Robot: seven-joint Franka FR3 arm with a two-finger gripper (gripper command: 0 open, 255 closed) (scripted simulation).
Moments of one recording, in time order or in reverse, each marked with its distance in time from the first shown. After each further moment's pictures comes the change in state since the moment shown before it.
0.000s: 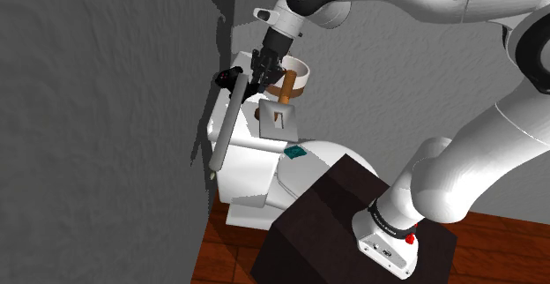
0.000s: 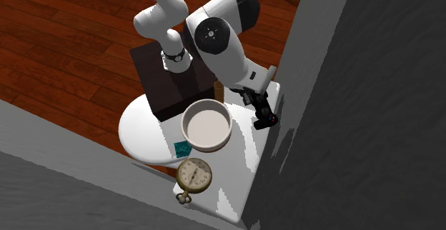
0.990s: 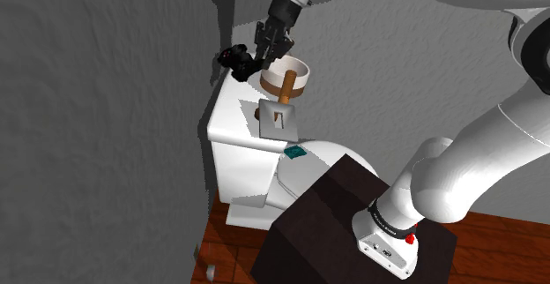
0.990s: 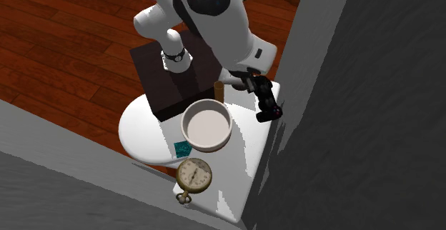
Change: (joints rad) arm -0.005 -0.023 -0.005 0.173 -0.026 -0.187 0.064
